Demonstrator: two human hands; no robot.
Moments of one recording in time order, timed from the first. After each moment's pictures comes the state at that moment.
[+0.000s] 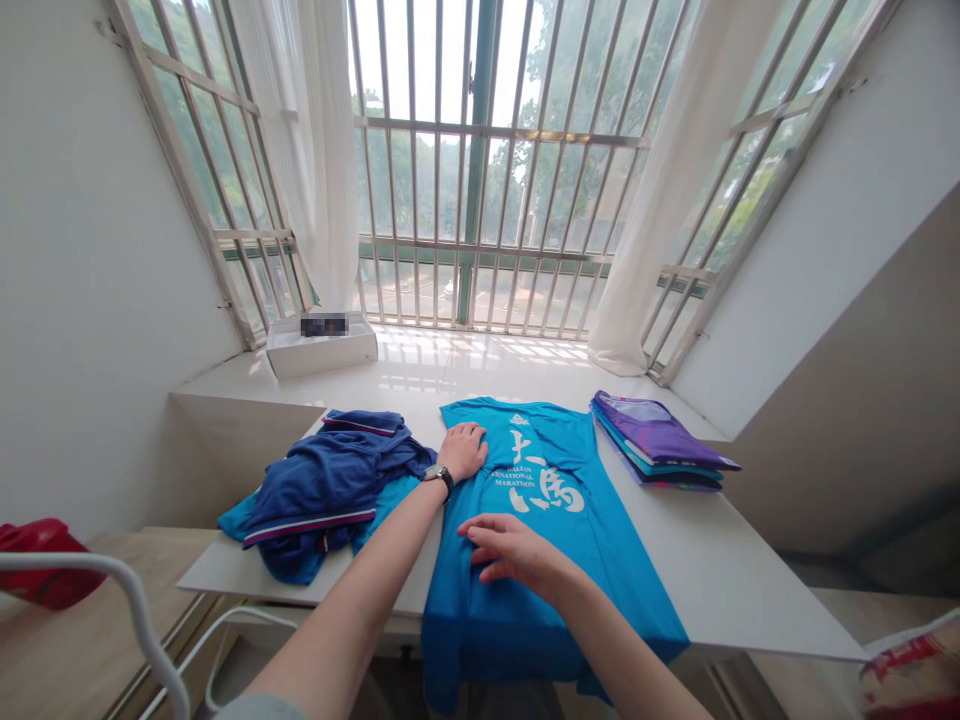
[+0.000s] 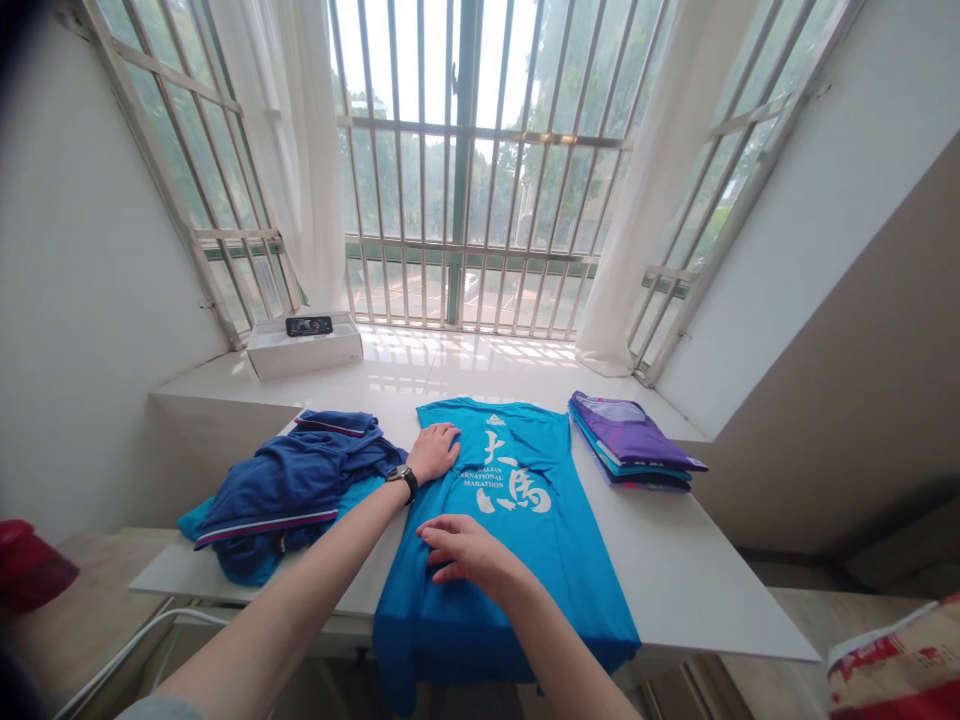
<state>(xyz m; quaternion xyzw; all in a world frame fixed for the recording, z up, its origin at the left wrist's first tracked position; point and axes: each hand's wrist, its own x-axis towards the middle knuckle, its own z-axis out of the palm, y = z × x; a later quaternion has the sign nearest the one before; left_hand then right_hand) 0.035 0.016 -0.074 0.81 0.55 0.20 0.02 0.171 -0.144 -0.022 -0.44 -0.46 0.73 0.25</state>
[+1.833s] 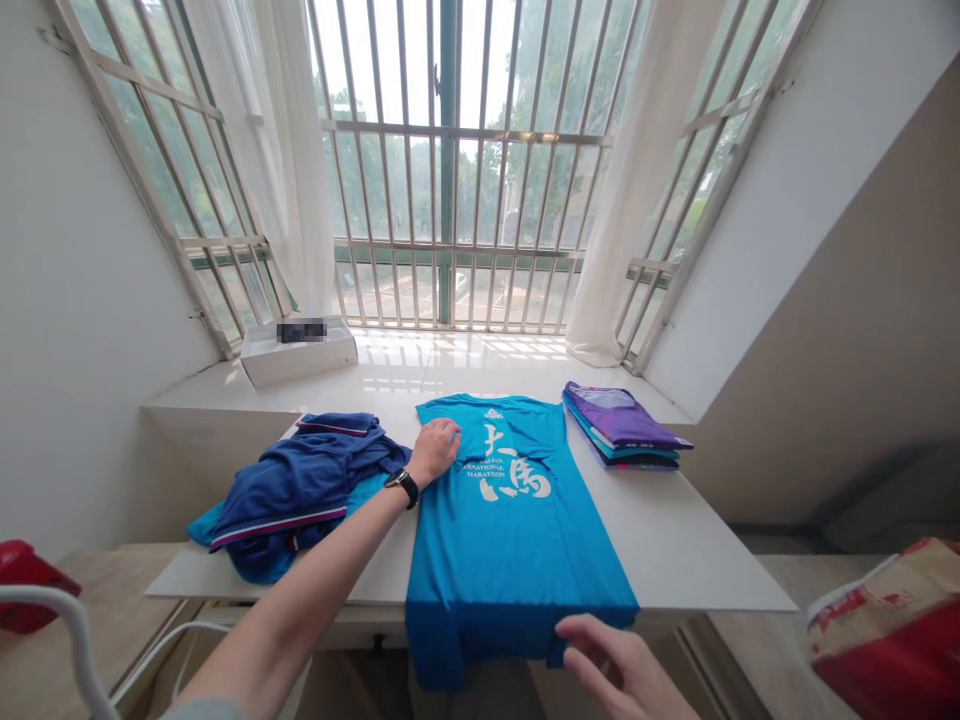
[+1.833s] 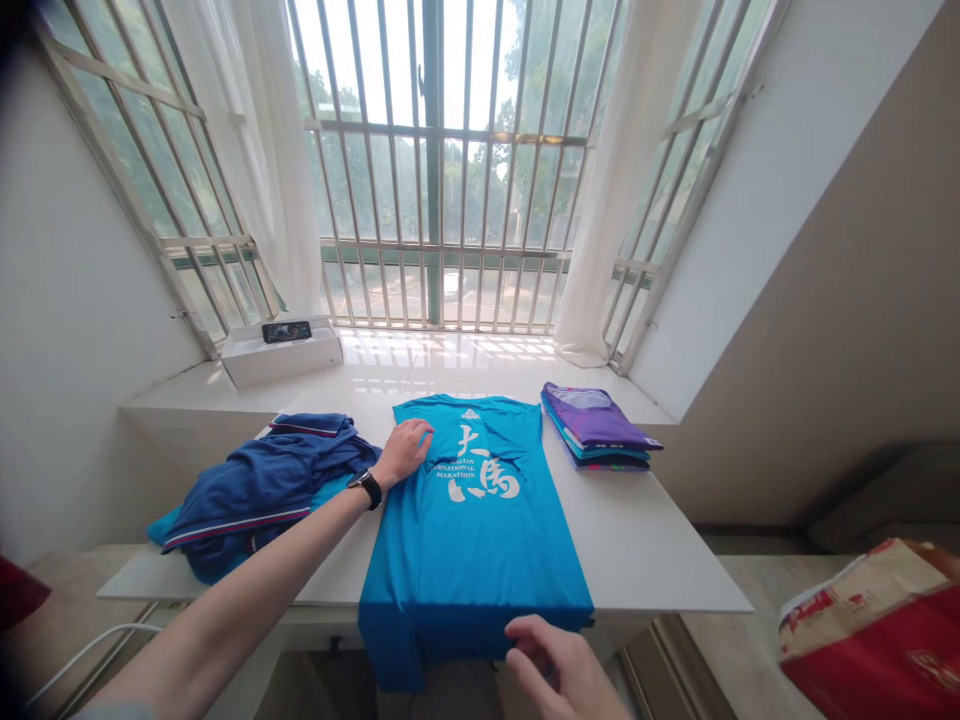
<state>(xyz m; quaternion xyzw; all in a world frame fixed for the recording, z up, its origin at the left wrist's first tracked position) 0.037 -0.004 -0.057 0.83 0.50 0.25 -0.02 0.320 -0.282 -0.037 -0.58 -0.67 0.41 0.20</state>
